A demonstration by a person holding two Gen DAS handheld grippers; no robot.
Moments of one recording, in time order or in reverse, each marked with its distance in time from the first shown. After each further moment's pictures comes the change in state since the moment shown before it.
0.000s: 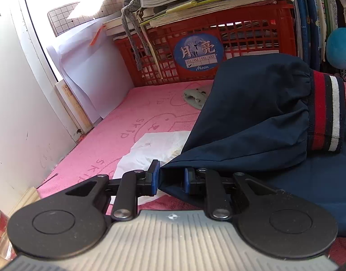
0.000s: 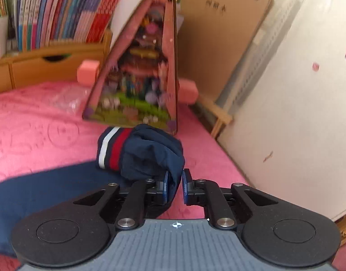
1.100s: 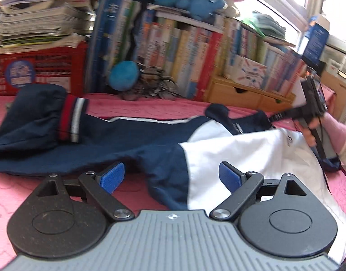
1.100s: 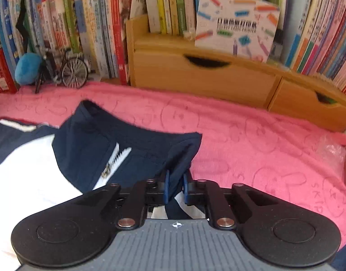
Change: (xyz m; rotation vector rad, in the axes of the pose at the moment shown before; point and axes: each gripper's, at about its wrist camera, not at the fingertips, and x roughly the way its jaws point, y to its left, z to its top) left arm -0.155 -0.045 -0.017 0.055 -0.079 -0.995; right arm -0.069 0.317 0.051 -0.357 -0.132 0.670
